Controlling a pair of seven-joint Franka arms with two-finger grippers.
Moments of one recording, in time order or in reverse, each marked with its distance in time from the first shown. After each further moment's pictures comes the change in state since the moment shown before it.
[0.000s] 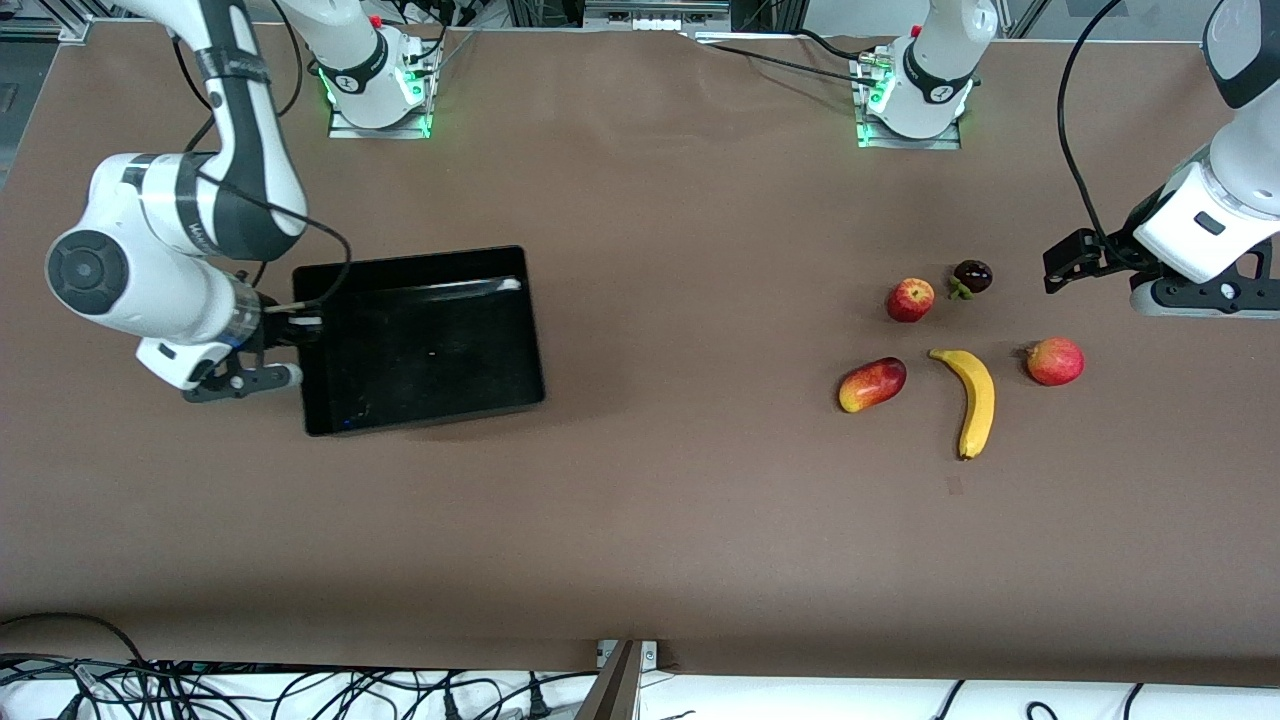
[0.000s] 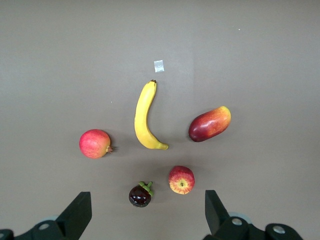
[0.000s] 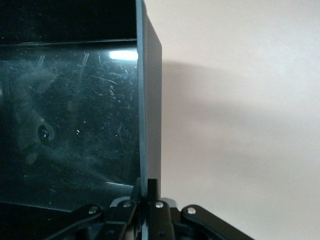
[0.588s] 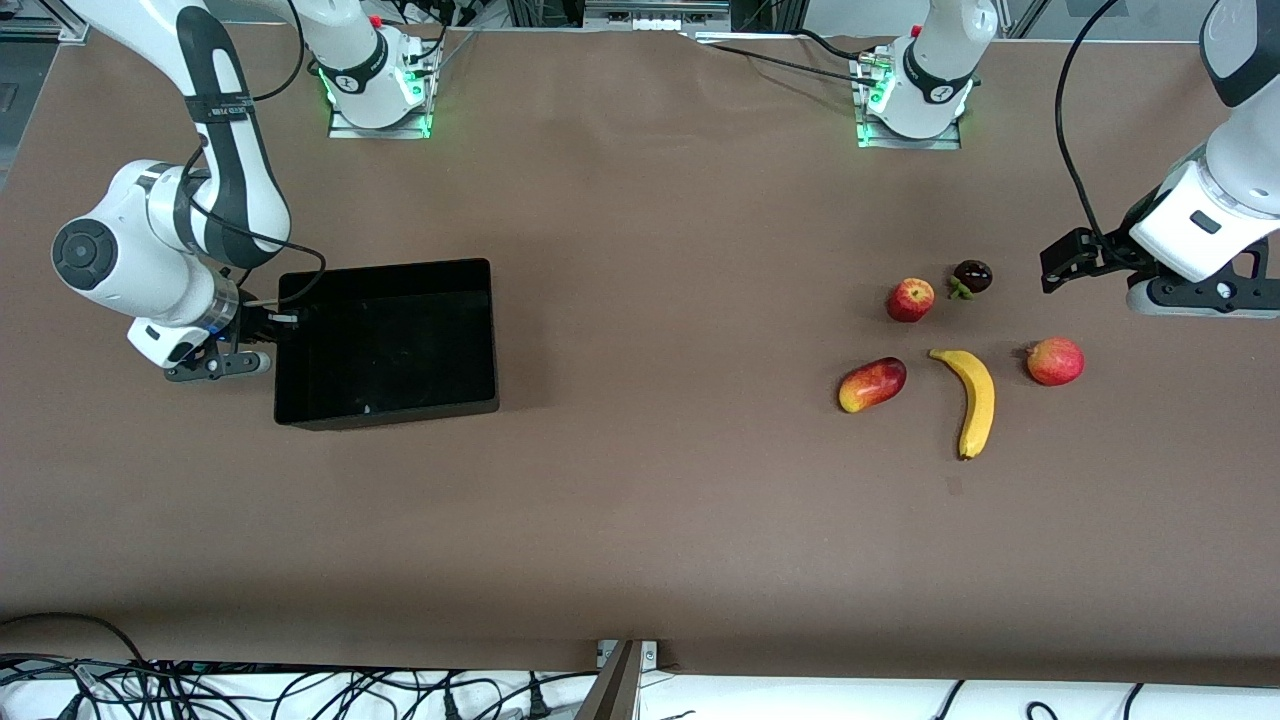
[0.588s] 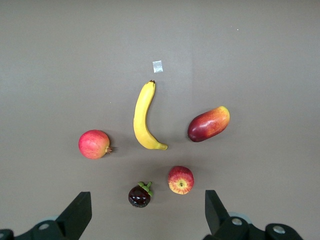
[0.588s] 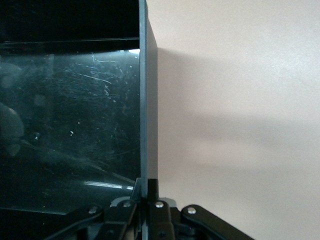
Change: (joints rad) left arm -0.003 0.000 0.000 0.001 0.000 0.000 0.001; right arm -0.032 0.005 -0.039 -0.230 0.076 0.276 -0.083
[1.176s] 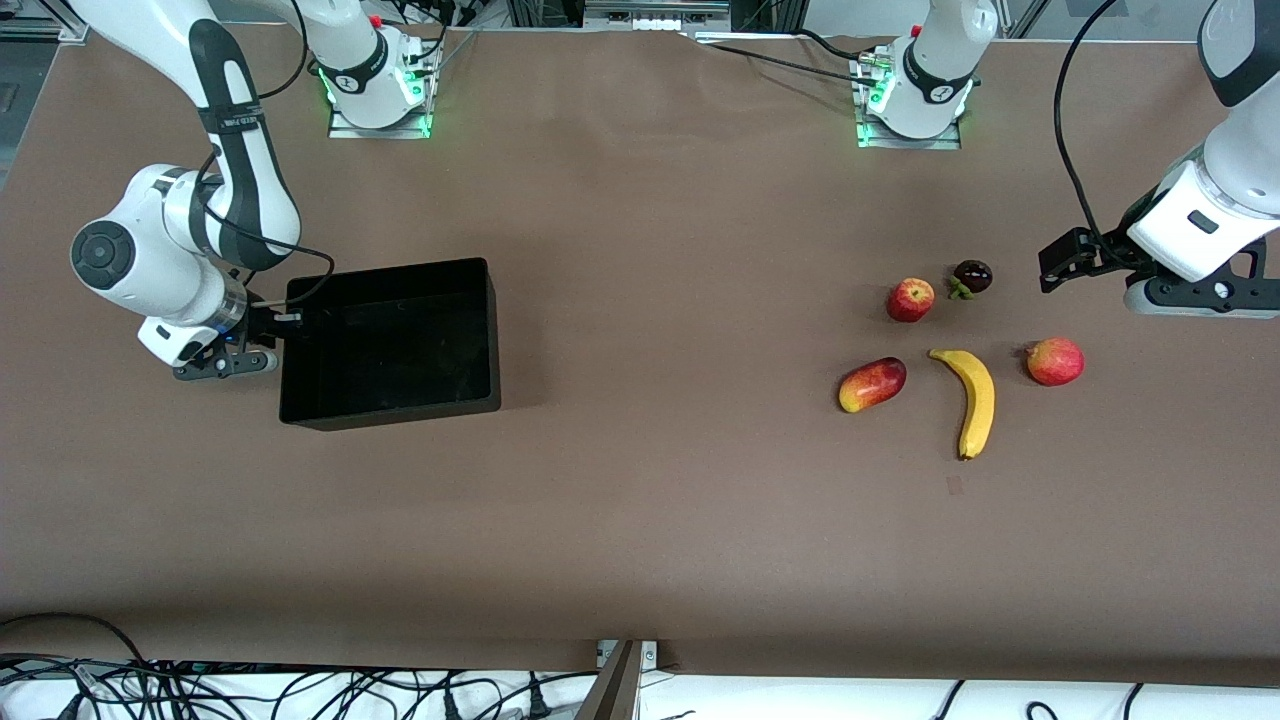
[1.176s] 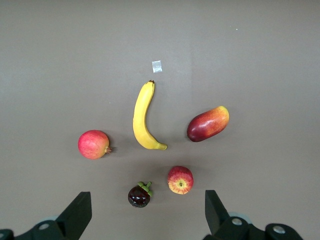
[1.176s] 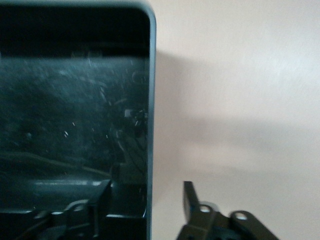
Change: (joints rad) left arm -0.002 0.000 -0.001 0.000 0.000 0.000 0.000; right arm 0.000 0.016 0.002 0.009 0.001 0.033 -0.026
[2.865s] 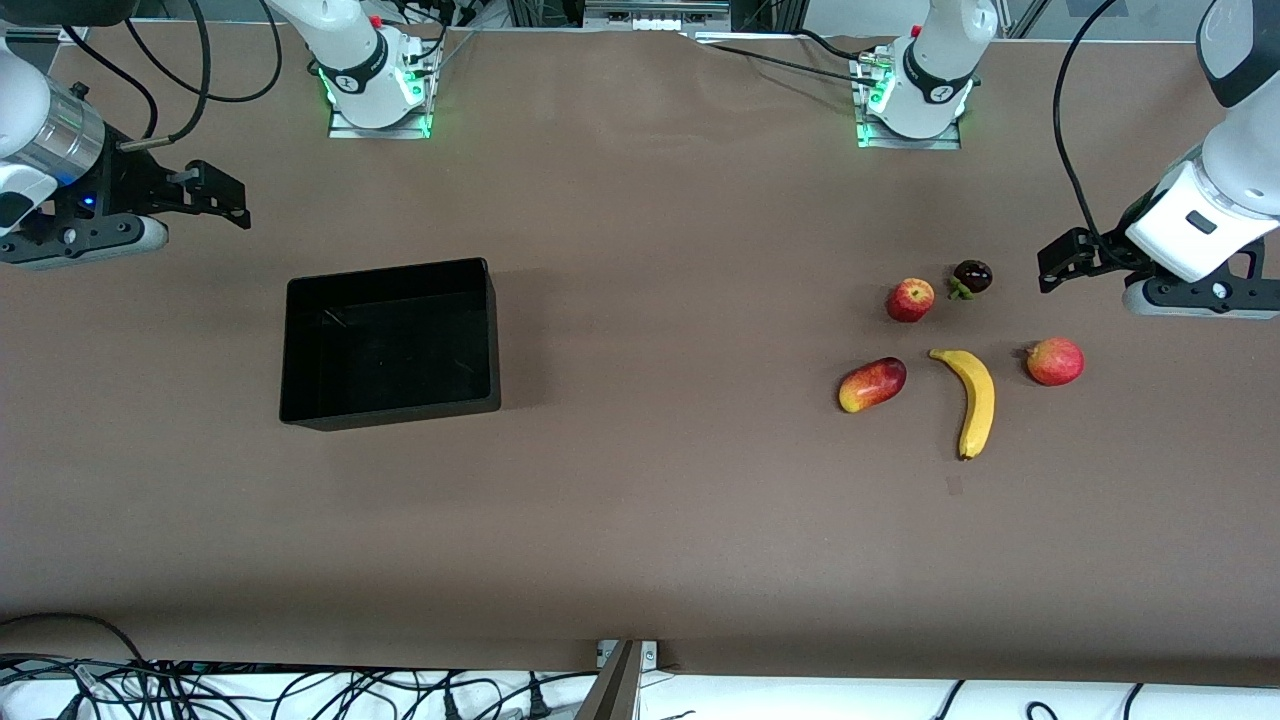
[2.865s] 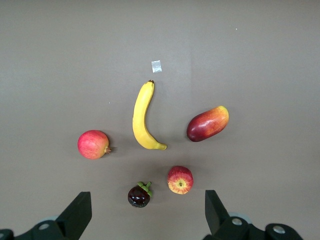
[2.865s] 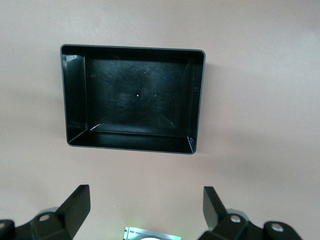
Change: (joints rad) left arm -0.001 0.001 0.000 0.000 0.000 0.000 0.000; right arm -0.433 -0.348 0.570 0.446 -0.210 -0.780 0.275
